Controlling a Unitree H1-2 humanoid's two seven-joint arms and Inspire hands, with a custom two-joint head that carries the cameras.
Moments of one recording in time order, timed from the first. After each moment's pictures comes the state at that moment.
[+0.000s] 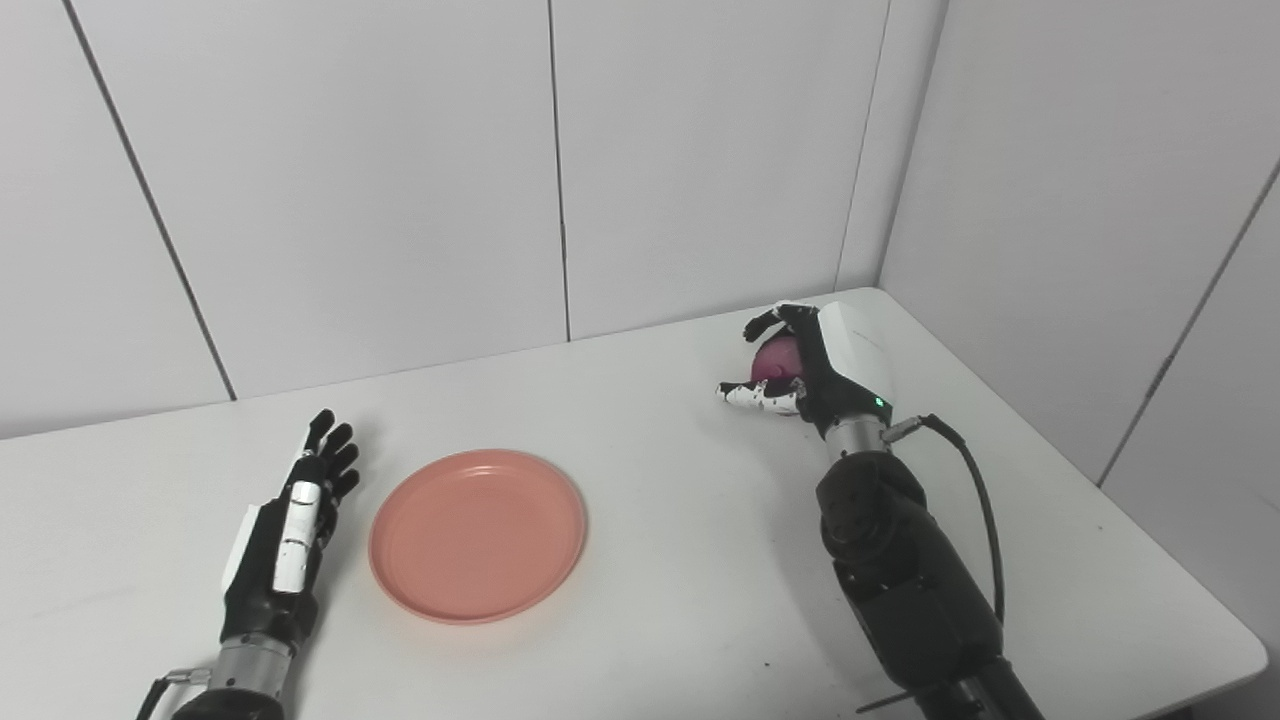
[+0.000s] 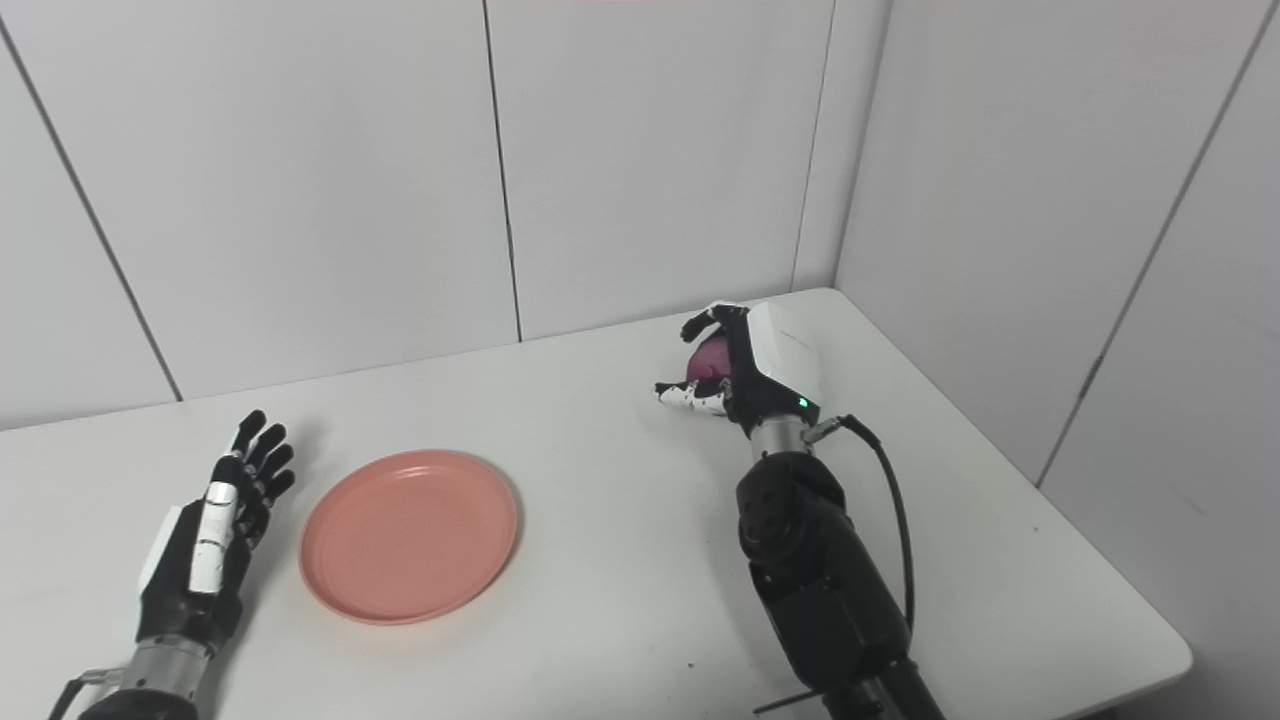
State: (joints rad) left arm -0.35 0.03 -0.05 0.43 -0.07 -0.22 -0.21; right arm -0.34 -0.28 0.04 0.01 -0.64 0.35 -0.14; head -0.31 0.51
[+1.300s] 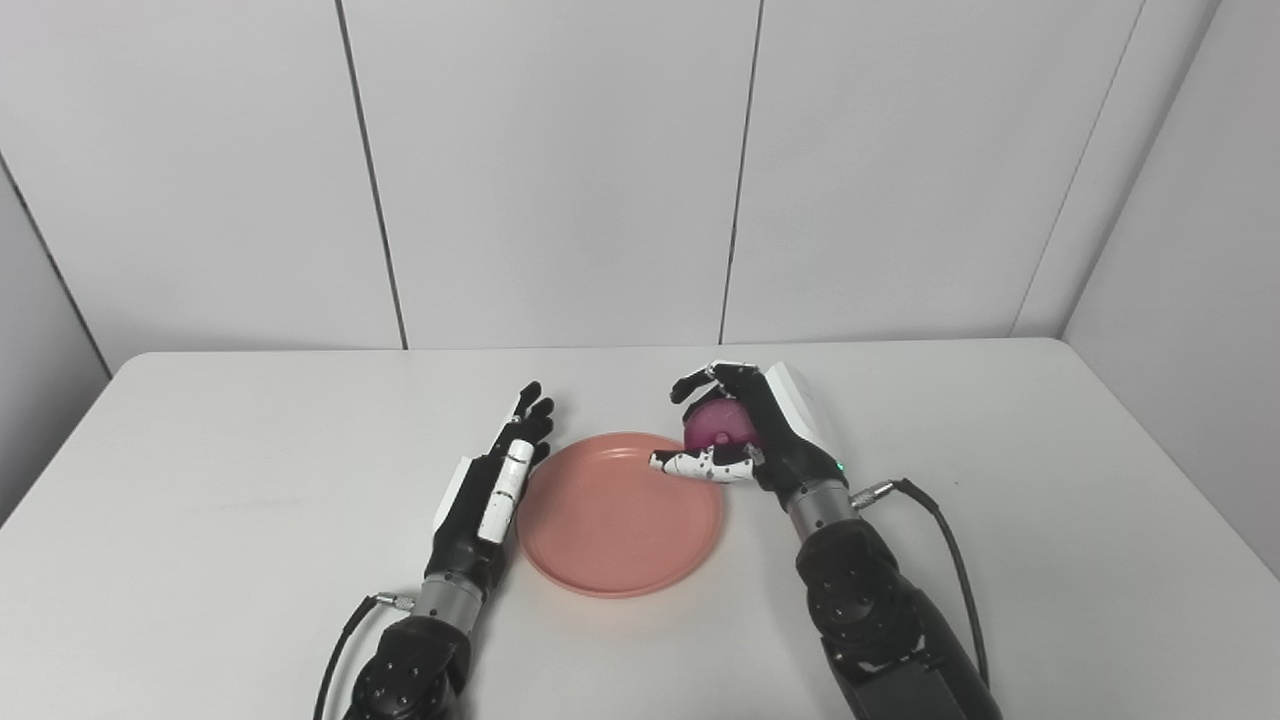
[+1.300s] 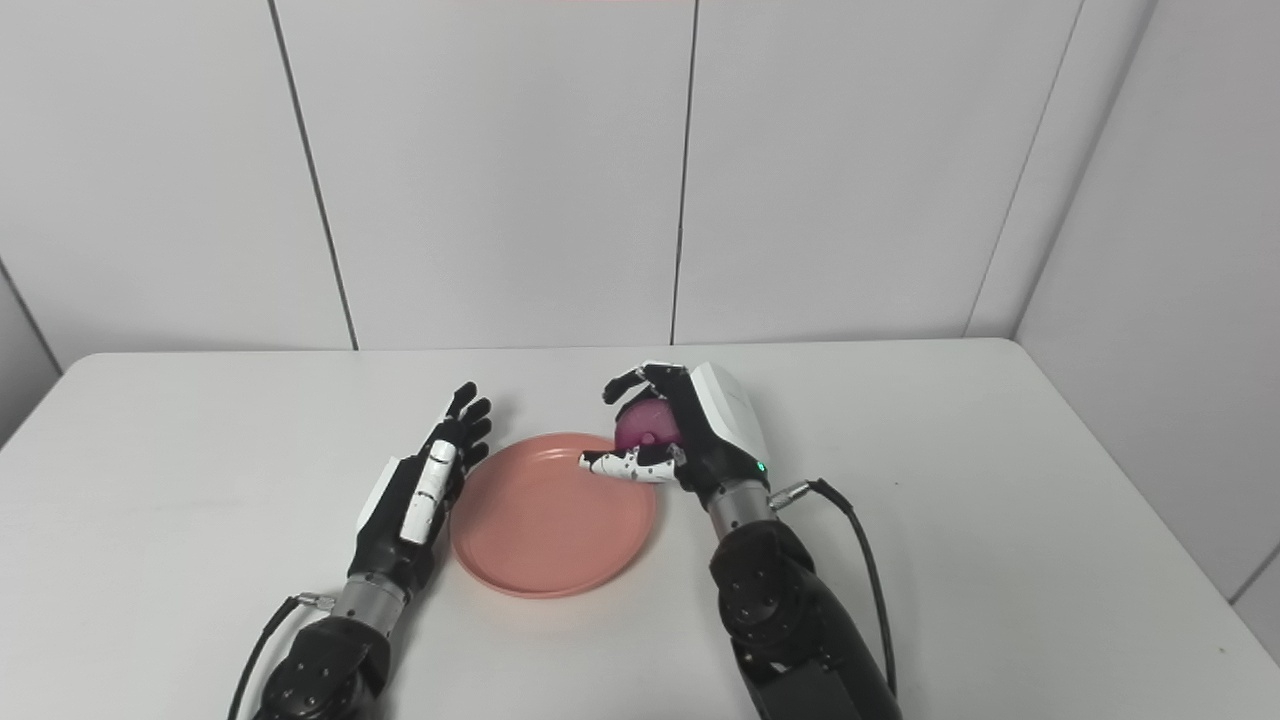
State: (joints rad) left arm -0.32 -0.06 -0.09 0.37 0.01 -0.17 -0.12; right arm -0.41 -0.12 0.24 0.08 -0.49 0.22 -0.04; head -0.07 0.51
